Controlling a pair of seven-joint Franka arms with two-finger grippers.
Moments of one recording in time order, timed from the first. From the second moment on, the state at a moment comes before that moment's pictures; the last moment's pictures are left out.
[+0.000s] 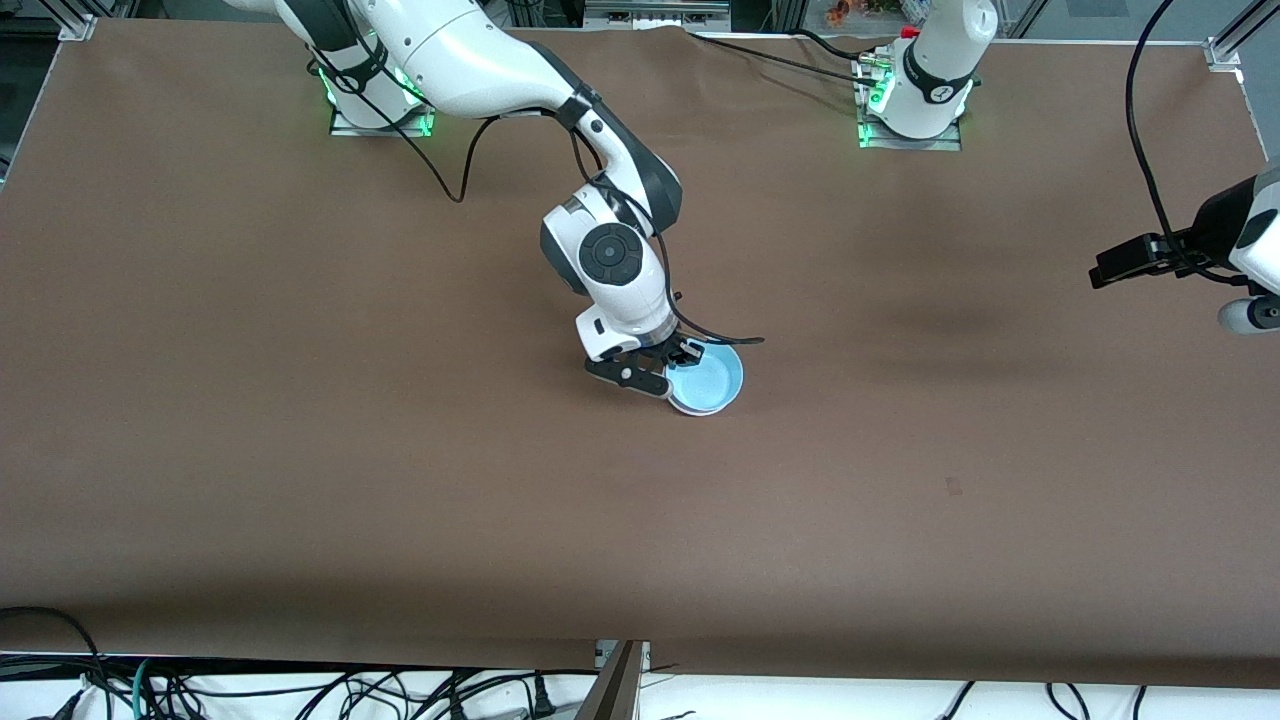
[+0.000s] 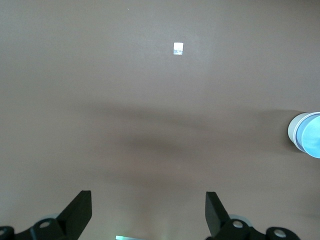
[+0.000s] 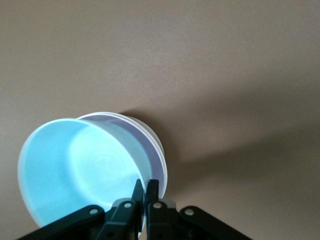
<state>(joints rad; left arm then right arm) 0.03 0.16 0.00 -1.44 -0.03 1.45 -0.14 0.79 0.89 -0.04 -1.22 0.20 2.28 1.03</state>
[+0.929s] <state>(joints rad) 0.06 0.18 -0.01 -1.43 -0.11 1.45 -0.14 0.67 0.71 -0.12 -1.17 0.19 2.03 0.85</state>
